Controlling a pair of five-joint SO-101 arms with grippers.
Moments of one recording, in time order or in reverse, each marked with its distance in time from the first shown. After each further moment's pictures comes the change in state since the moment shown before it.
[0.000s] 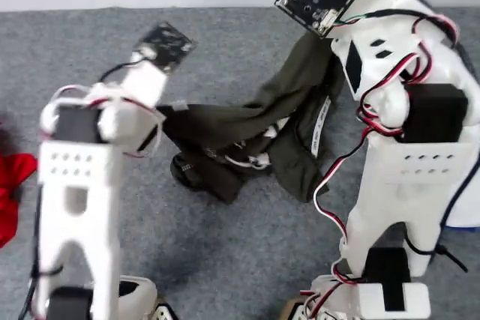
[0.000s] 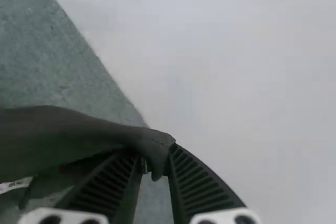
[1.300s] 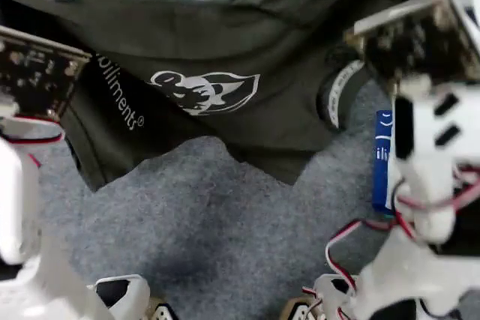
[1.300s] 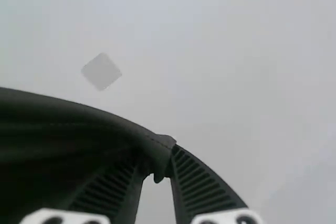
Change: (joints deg) left arm -12.0 -8.2 -32.7 -22.5 -12.6; right arm 4.3 -17.8 0.0 -21.7 -9.5
